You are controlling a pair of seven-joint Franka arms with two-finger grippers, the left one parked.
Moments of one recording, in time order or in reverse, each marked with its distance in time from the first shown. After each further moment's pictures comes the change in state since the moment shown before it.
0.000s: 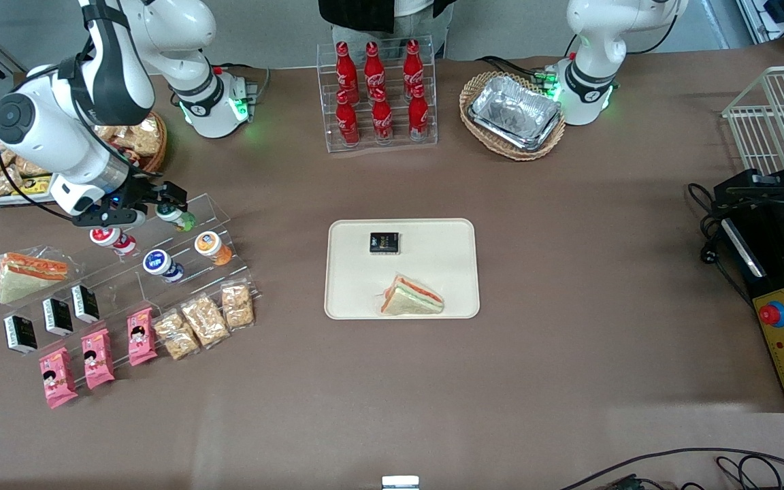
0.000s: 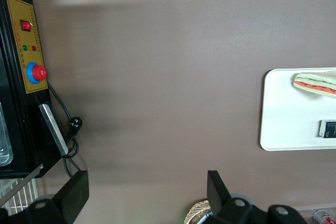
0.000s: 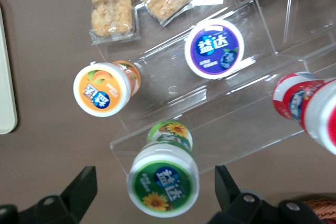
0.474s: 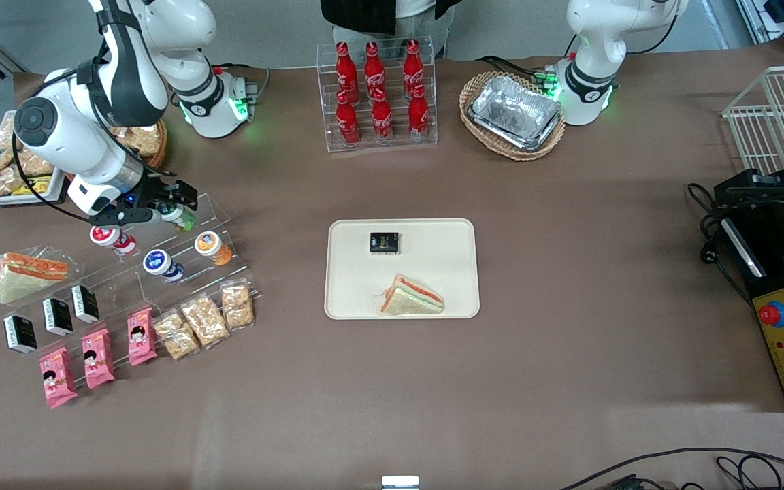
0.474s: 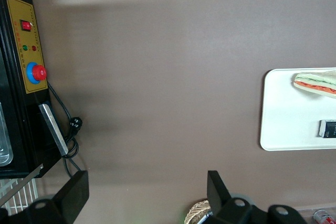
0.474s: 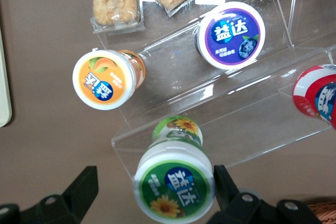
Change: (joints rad) arm 0.025 0.000 0.003 -0.048 0.000 0.040 0.000
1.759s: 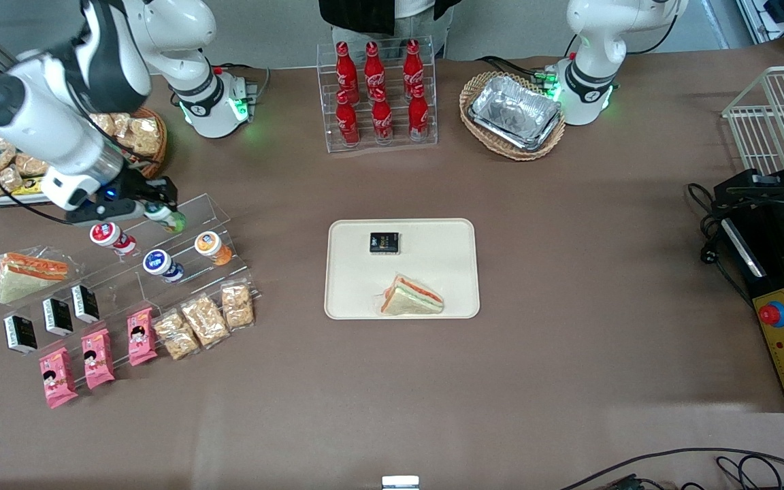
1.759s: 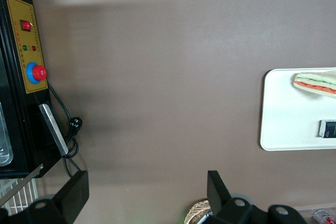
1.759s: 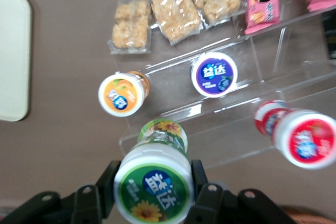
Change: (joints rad) arm -0.007 -0.035 -0.006 0.139 -0.036 -0.124 -0.085
